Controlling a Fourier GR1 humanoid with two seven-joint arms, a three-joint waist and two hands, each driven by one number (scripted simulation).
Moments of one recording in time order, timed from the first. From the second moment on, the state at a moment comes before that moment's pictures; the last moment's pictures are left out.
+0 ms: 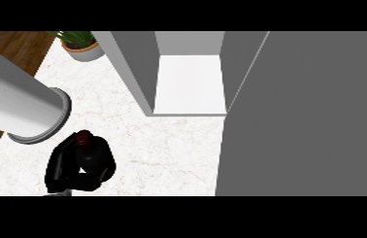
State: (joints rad) left arm 0.00 0.25 -0.05 -1.11 0.33 -0.07 -0.70; right arm -0.11 -0.07 0.05 -2.48 -0.11 0.11 0.68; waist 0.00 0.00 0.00
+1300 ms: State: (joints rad) left arm -0.02 0.15 -0.25 -1.85 0.26 0.12 -0.12; right arm -0.11 -0.05 0.04 -2.47 -0.11 0.12 0.67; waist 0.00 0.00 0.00
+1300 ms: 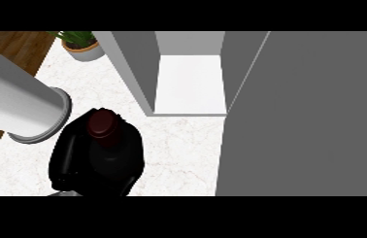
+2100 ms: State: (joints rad) left arm -0.36 0.01 -0.44 -1.78 0.13 0.46 0.10; right arm -0.10 -0.05 0.02 -2.47 -0.13 0.14 0.66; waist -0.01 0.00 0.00
